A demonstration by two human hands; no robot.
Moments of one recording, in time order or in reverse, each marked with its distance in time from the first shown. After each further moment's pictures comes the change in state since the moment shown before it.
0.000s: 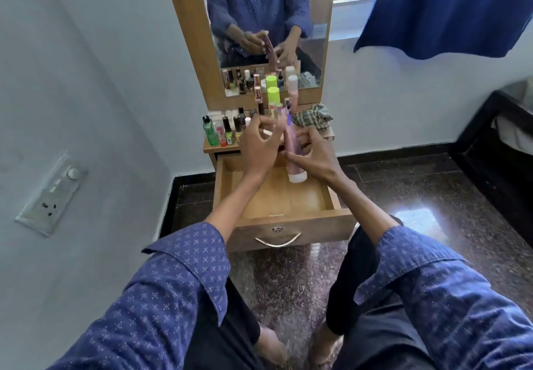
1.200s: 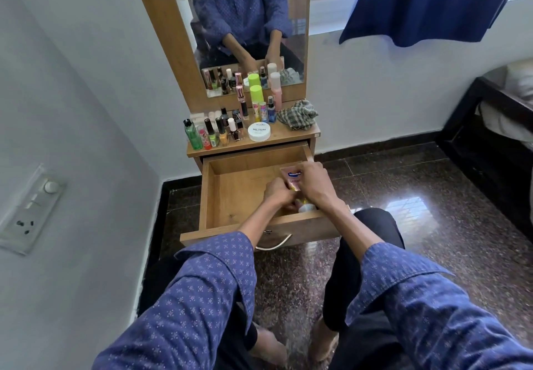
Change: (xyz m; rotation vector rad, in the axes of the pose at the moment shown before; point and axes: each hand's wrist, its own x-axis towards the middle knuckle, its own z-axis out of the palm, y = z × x) left_hand -0.062 -0.073 0.073 0.297 -0.675 -0.646; right_hand -0.034 0.059 0.025 -0.304 -0.049 0.200
